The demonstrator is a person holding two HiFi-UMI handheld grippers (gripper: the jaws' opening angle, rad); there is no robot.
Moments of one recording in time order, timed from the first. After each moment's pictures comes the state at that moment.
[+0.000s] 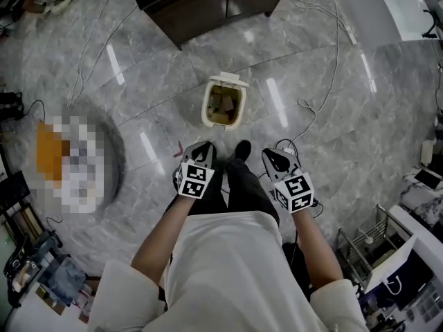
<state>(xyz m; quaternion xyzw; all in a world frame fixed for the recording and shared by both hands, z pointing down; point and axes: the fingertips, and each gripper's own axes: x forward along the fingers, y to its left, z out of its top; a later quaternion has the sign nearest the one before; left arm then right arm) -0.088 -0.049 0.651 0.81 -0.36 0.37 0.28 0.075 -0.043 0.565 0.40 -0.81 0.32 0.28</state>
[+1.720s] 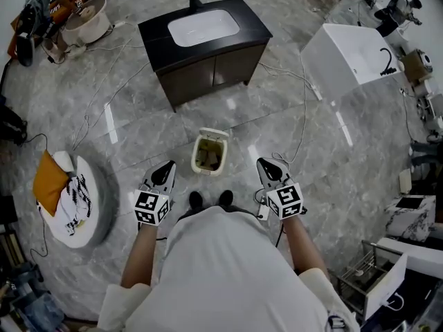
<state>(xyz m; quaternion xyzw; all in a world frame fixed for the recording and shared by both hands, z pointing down) -0.158 -0.089 0.390 0.86 -0.45 0.15 0.17 0.105 -0.087 0.391 0.46 -0.85 0.14 0.22</state>
